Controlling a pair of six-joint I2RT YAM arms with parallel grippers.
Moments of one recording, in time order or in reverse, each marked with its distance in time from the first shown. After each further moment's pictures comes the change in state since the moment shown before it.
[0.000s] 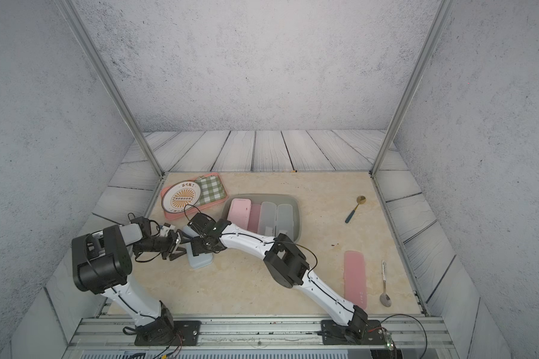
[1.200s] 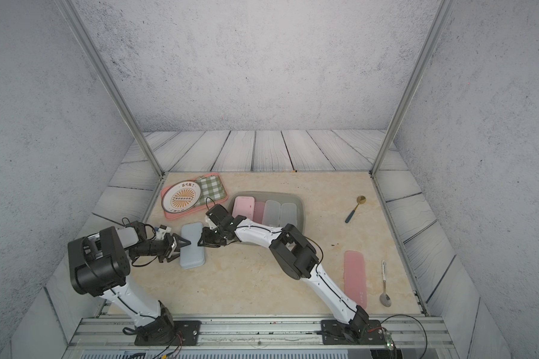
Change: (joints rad) left arm 0.045 -0.023 -0.039 0.013 0.006 0.082; right arm -0.096 -0.085 -0.268 0.350 -0.332 0.157
